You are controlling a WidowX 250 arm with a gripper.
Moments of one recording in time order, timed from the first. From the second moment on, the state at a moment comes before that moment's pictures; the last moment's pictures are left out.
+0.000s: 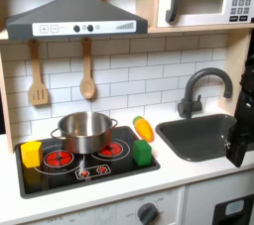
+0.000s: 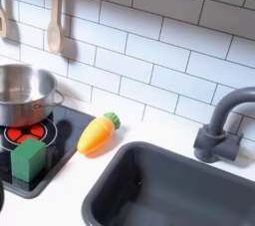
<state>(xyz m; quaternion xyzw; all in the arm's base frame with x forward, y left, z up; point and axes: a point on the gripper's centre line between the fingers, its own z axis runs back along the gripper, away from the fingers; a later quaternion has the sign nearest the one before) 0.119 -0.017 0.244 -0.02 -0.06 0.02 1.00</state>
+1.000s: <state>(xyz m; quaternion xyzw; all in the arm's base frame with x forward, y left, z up) 0.146 -0.010 0.239 0.02 -0.07 0.02 1.00</state>
